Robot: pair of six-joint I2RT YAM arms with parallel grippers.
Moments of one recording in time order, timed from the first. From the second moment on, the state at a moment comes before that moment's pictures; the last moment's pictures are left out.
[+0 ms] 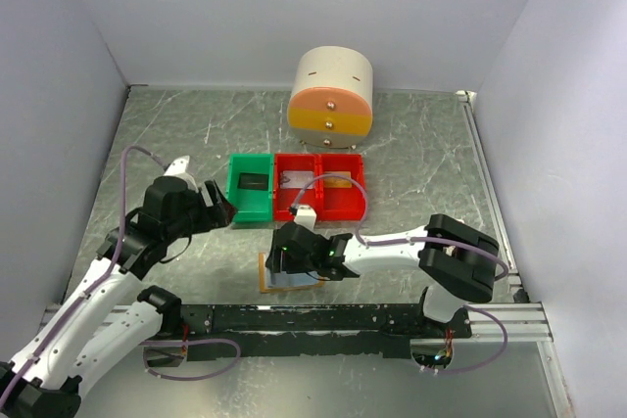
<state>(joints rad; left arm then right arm) -0.46 0.71 0.73 -0.64 -0.12 -0.58 1.21 1.63 0.77 0.01 0.21 1.02</state>
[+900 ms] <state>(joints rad) -0.57 0.53 0.24 -0.40 0.43 -0.94 1.20 1.66 0.75 0.12 0.14 1.05</state>
